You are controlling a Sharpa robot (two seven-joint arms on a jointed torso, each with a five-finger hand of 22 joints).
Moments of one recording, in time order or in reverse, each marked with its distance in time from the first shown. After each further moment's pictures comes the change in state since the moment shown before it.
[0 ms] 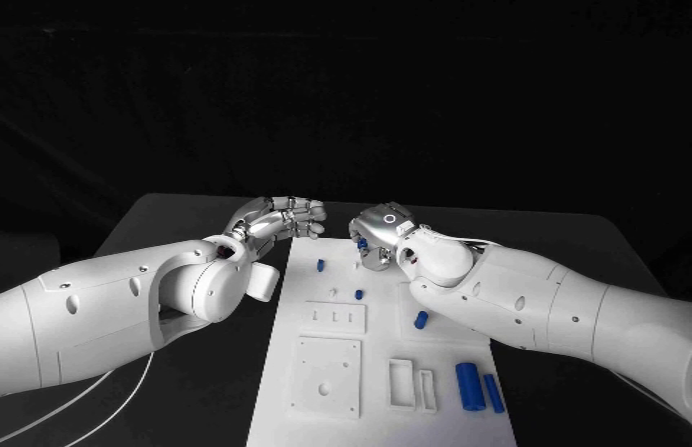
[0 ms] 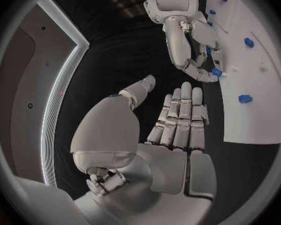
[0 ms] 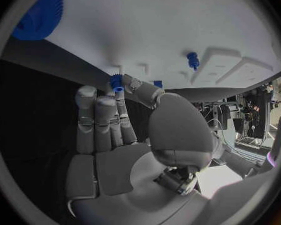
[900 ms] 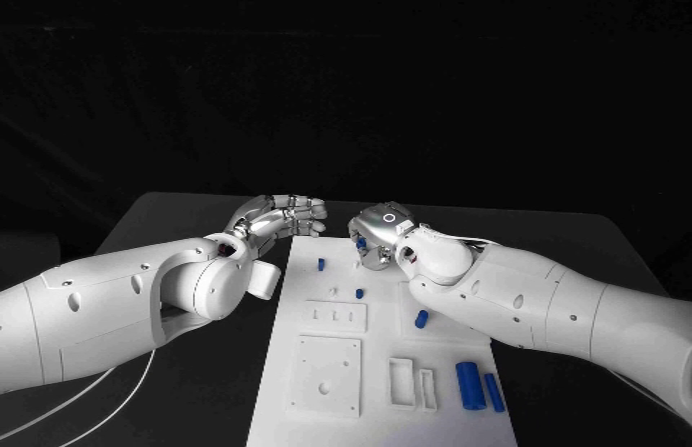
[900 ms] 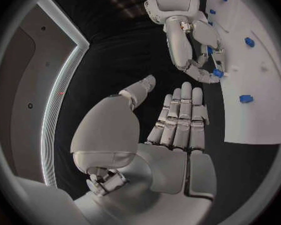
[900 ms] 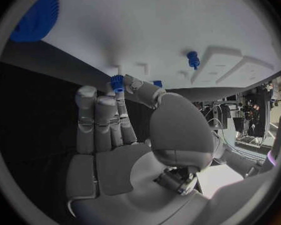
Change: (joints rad) left arm 0.002 0.002 0.000 -0.004 -0.001 0.000 0.000; left_hand 0.000 0.000 0.002 -0.002 0.000 0.000 0.000 0.000 -0.001 0.000 0.000 0.000 0.000 0.000 0.000 0.000 0.001 -0.004 -0.004 0.004 0.000 0.001; right arm 0.000 0.009 -0.001 -0.013 0.014 0.002 0.009; right_hand -0.003 -0.031 0.000 0.012 0.000 -0.007 0.007 -0.003 -0.001 0.002 -0.002 -0.008 0.001 -0.003 0.003 0.000 -0.009 0.000 0.002 -0.002 0.004 0.000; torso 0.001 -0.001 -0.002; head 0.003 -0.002
